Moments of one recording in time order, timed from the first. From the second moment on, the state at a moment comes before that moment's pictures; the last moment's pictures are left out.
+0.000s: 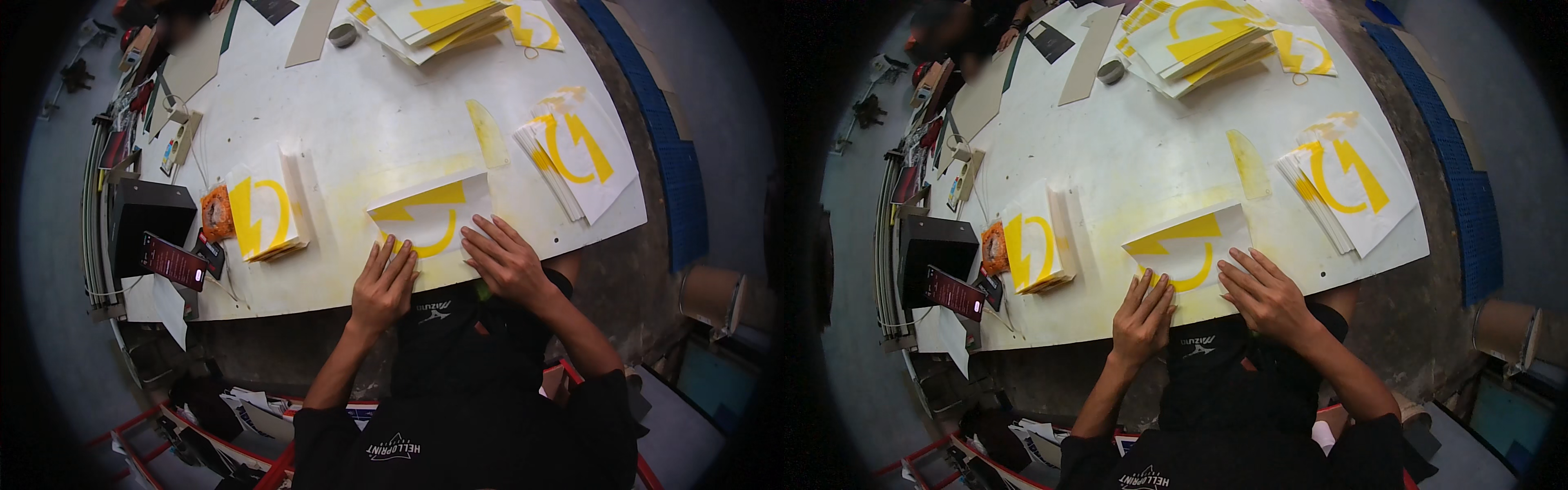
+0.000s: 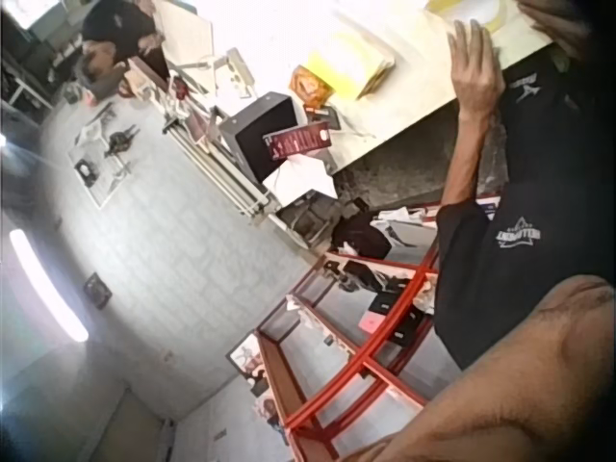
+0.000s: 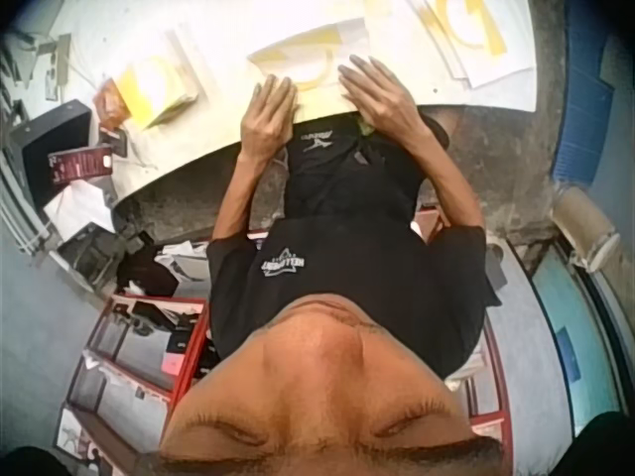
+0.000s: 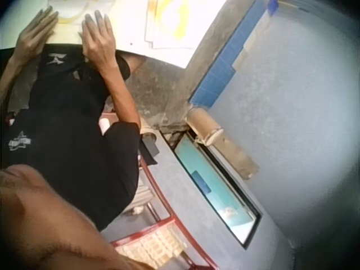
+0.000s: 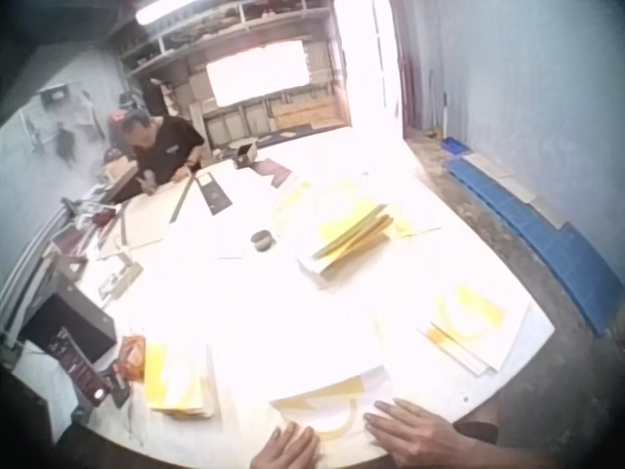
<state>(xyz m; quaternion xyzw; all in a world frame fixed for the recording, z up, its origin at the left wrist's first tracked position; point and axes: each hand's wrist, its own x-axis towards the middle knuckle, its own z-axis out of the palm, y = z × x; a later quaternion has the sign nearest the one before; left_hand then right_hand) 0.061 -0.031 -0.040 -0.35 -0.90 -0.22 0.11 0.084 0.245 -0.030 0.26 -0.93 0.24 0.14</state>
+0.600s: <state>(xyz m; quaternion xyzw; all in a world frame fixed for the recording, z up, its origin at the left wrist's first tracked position) 0.060 -0.032 -0.044 -0.36 -0.90 -0.23 0.11 0.084 0.245 -0.030 0.25 -0.93 0.23 0.15</state>
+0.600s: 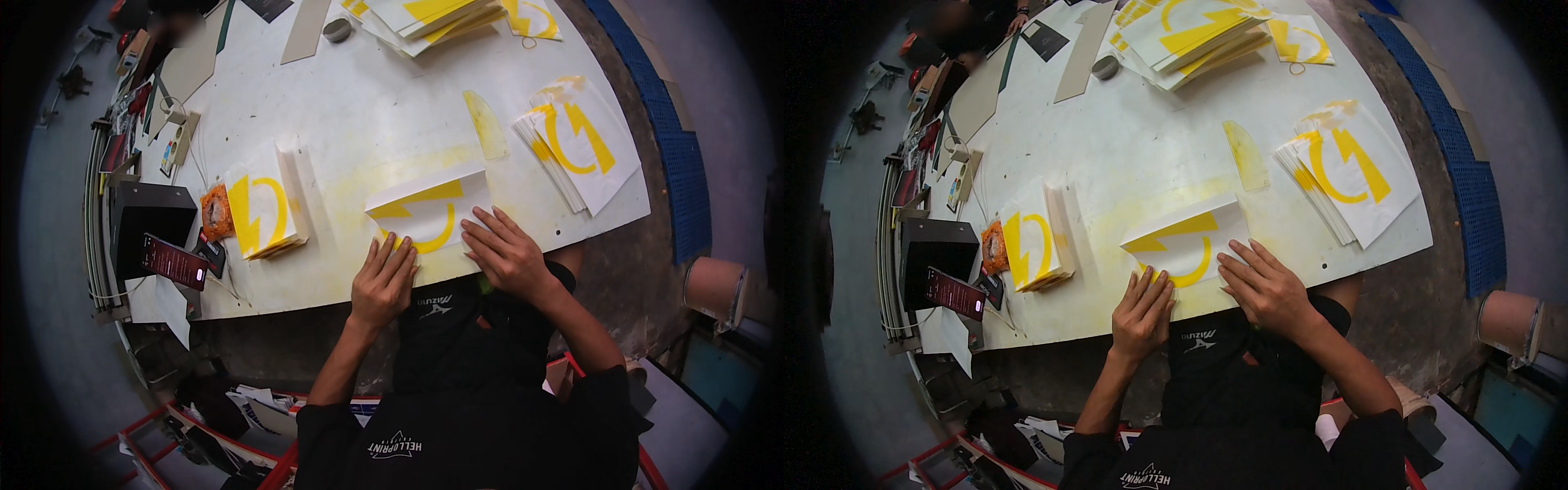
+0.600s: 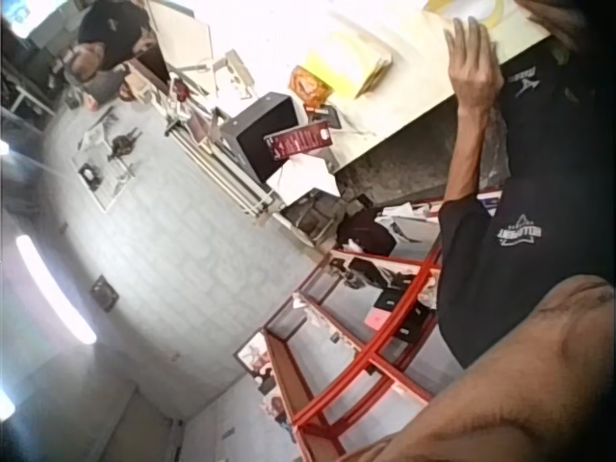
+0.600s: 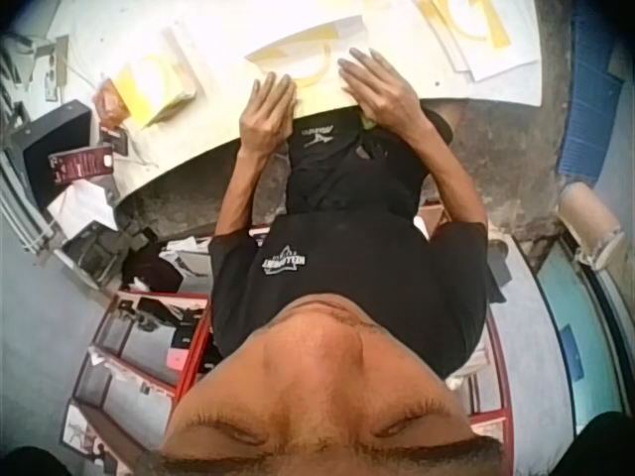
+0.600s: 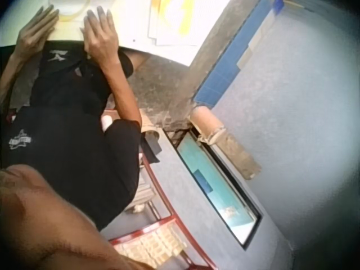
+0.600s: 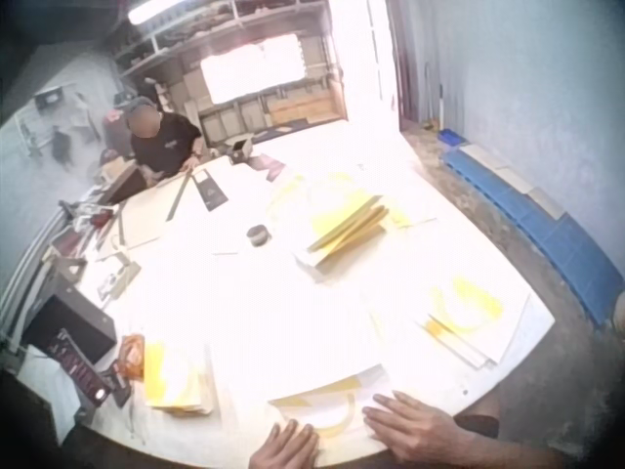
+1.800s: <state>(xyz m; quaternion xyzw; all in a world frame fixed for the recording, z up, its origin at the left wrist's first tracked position) 0.092 0.024 -0.036 -0.28 -0.94 -0.19 0.06 0.076 0.231 0.003 0.16 -0.95 0.20 0.16</state>
